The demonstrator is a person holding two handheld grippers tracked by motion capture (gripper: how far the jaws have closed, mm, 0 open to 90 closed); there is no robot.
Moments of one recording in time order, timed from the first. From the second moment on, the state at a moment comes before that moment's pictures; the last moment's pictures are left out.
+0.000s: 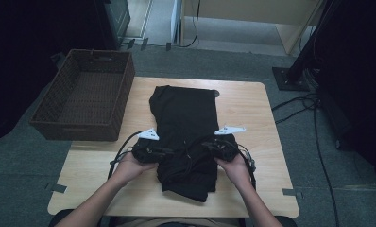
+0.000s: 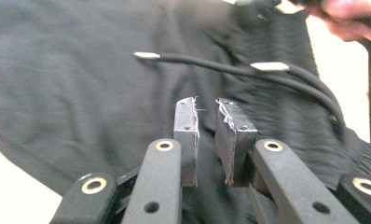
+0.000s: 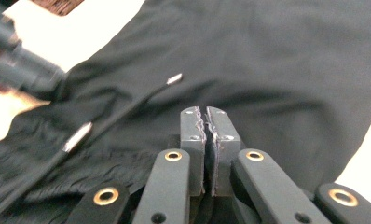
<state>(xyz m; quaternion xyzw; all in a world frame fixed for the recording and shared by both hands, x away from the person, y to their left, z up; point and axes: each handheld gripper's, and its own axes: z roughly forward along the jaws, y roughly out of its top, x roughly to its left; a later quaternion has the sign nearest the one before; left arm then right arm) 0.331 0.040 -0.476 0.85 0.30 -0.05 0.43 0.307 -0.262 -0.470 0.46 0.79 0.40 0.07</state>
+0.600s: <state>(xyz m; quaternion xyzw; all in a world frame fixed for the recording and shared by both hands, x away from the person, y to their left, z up) 0.383 0.037 -0.502 0.86 0.34 0.00 0.39 0.276 -0.251 -0.492 0.46 0.80 0.39 0.06</state>
